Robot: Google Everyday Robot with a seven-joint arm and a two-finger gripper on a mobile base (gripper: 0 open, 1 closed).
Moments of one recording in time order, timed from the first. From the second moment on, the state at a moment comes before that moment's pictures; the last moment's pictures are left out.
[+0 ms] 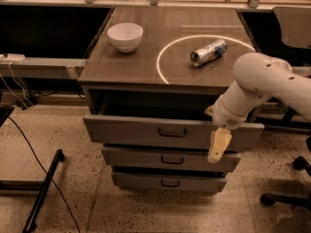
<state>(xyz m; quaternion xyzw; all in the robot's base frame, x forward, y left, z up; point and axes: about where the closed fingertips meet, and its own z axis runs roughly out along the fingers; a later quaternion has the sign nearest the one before) 0.527 -0.181 0.684 -0.65 0.75 0.11 0.11</state>
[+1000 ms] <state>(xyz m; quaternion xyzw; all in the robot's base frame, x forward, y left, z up) 0.524 -0.187 0.672 -0.64 0.75 0.12 0.10</state>
